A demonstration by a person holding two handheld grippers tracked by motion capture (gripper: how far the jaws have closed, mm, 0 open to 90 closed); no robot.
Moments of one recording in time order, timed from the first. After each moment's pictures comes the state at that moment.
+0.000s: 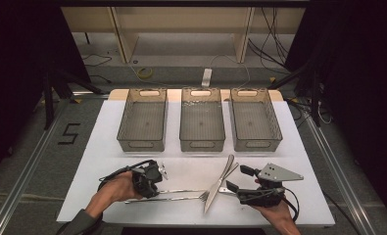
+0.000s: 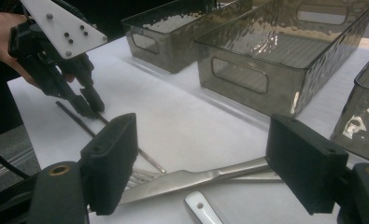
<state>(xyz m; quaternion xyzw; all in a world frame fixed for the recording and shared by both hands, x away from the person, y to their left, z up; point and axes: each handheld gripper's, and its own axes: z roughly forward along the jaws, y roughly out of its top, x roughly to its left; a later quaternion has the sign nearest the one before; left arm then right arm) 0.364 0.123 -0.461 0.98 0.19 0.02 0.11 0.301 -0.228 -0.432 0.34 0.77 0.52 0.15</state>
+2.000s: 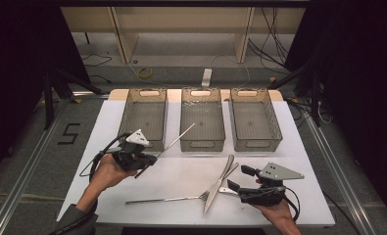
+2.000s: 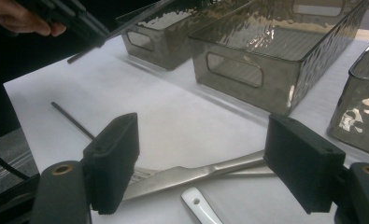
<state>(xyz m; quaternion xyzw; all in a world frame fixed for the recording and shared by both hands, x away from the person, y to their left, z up) 0.389 0.169 -0.395 0.88 0.32 0.09 0.33 0.304 -0.231 -0.434 0.36 0.76 0.52 0.14</state>
